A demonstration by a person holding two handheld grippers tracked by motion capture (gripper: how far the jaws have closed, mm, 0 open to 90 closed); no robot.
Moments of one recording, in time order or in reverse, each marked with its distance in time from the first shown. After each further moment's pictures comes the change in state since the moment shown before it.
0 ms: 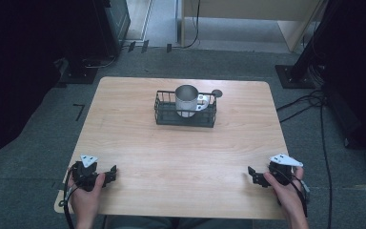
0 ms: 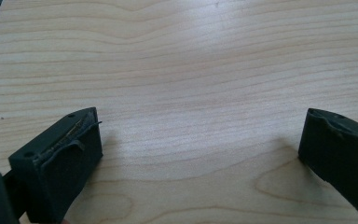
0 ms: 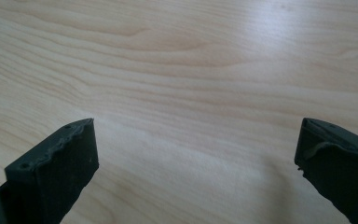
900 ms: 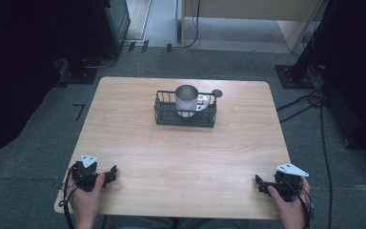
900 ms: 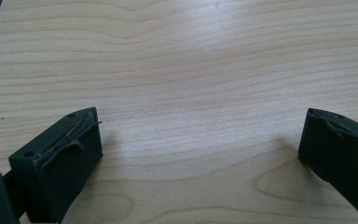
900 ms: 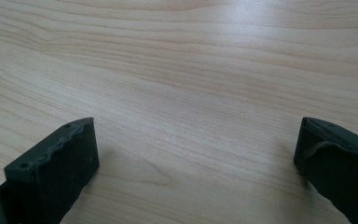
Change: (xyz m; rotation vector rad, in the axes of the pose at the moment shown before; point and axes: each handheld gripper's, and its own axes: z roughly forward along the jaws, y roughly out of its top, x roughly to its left) left arm 0.000 0.000 0.000 0.000 -0.001 -0.001; right arm -0.005 -0.024 -0.015 0.054 -0.097 0.016
